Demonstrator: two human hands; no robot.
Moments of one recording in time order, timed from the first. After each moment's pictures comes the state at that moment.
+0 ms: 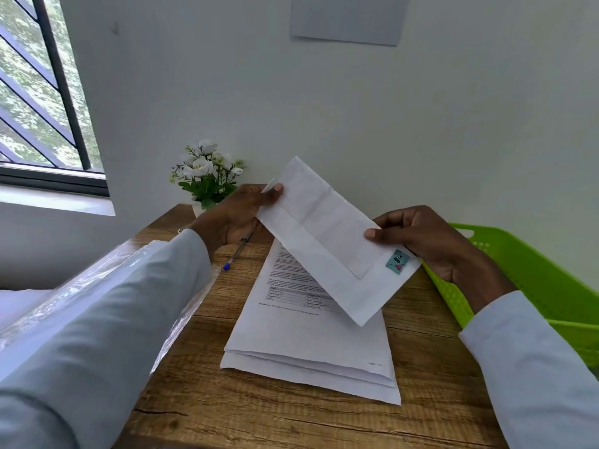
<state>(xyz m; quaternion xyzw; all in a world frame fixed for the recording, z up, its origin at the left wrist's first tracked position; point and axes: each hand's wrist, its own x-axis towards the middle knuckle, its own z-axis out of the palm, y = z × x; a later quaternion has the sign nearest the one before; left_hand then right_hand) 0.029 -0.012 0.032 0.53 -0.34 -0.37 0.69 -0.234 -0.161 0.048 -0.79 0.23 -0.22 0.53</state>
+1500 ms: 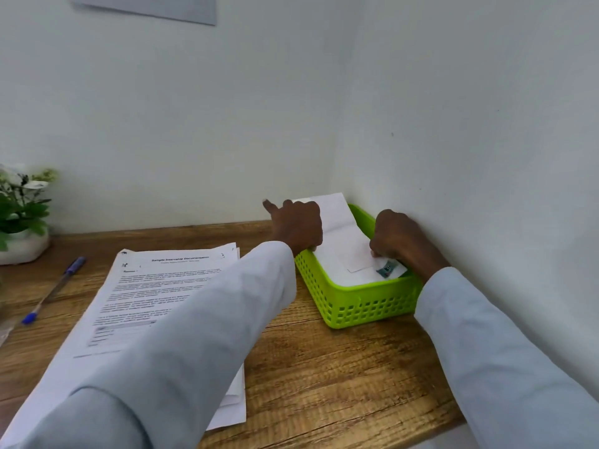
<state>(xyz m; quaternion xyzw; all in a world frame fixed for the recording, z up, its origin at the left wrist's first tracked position) -0.216 -0.217 0.031 0.78 -0.61 0.08 0.11 -0.378 -0.250 0.044 -0.78 0.61 -0.12 0.06</state>
